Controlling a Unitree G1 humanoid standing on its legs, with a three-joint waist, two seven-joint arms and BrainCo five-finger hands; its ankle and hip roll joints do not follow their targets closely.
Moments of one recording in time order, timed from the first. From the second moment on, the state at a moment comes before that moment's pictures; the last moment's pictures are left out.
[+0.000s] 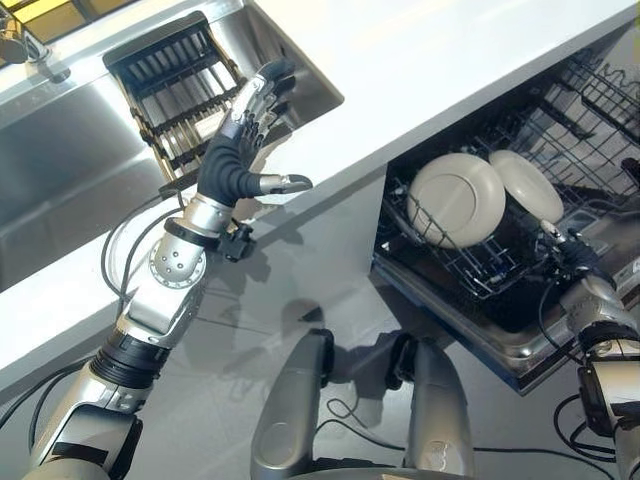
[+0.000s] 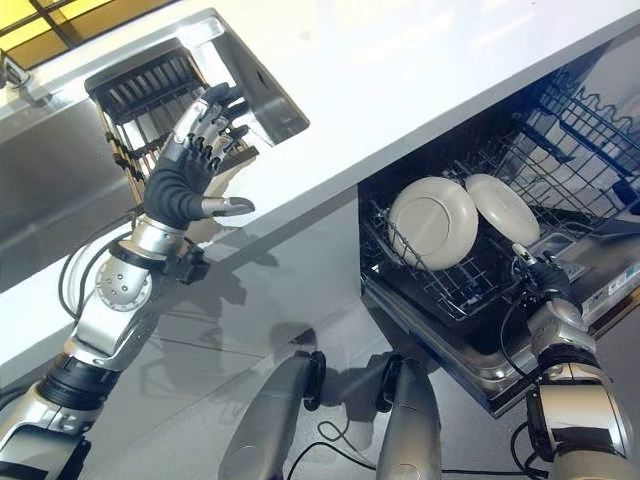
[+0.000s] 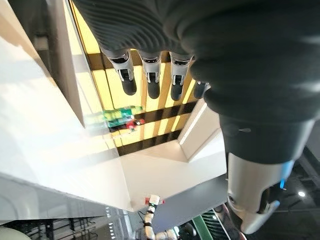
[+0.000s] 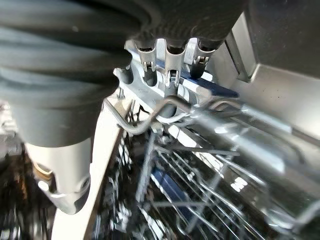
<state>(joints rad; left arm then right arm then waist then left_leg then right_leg) -0.48 0.66 -0.25 -0.19 -0.49 -0.36 0.00 -0.68 -0.73 0.05 1.18 0.77 -0.03 0.07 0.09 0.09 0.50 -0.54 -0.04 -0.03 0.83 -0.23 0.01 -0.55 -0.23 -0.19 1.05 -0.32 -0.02</state>
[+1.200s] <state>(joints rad) -0.53 0.78 -0.26 -0.23 -0.58 -0.35 -0.09 -1.18 -0.80 0.23 1.18 0.77 0.04 -0.01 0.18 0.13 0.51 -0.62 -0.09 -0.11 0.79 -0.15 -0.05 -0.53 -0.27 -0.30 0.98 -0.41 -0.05</state>
